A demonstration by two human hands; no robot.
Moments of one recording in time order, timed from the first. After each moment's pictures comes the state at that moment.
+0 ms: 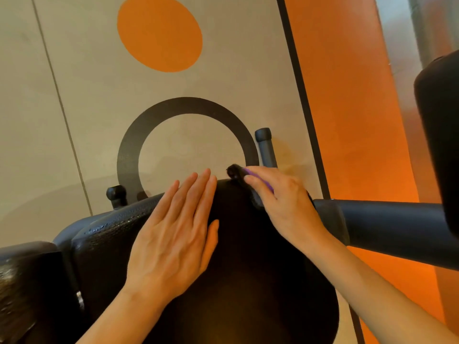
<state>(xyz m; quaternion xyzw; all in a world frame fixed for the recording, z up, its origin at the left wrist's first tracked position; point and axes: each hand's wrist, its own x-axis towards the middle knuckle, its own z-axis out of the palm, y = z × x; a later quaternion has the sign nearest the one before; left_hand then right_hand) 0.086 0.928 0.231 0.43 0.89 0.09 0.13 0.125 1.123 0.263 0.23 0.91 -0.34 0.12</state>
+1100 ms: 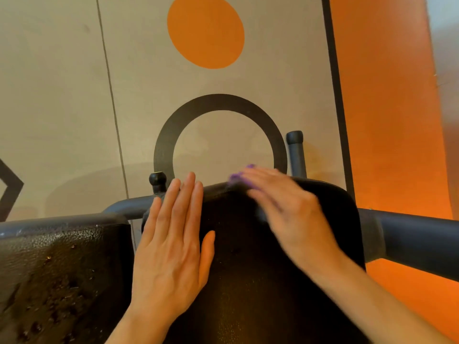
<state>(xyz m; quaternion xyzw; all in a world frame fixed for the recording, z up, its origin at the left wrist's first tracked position) 0.102 0.856 0.228 0.28 0.94 0.16 0.11 0.115 1.055 0.269 0.10 0.93 -0.32 0.10</state>
